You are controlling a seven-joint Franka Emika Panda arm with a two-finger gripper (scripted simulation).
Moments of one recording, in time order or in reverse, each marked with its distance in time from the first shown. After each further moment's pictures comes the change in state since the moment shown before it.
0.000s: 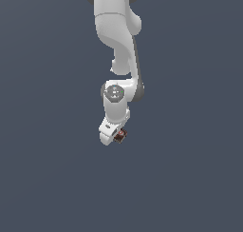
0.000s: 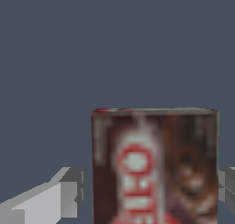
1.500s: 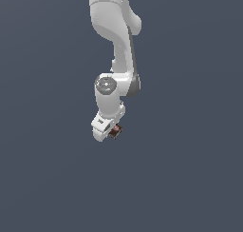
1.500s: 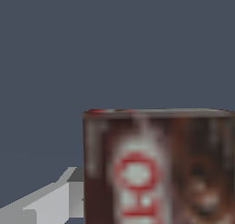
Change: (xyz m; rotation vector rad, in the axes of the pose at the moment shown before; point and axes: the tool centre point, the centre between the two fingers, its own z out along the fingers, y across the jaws) arm -0.024 0.011 -0.030 -0.001 0.000 -0.001
